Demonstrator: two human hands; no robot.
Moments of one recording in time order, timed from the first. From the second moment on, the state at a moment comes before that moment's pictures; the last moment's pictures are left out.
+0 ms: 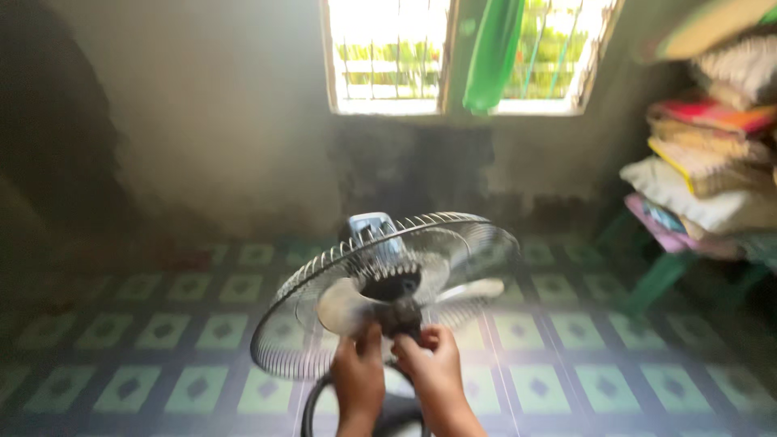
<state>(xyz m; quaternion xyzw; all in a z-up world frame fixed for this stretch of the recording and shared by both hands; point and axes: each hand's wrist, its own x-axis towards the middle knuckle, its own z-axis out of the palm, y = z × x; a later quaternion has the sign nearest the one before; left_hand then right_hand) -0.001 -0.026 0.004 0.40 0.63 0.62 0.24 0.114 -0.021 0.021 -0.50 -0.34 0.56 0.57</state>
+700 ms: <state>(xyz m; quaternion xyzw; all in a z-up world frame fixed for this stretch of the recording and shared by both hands) -0.010 -0.047 0.078 0.27 0.70 0.47 0.47 0.118 -0.045 0.070 -0.52 -0.11 0.70 0.48</state>
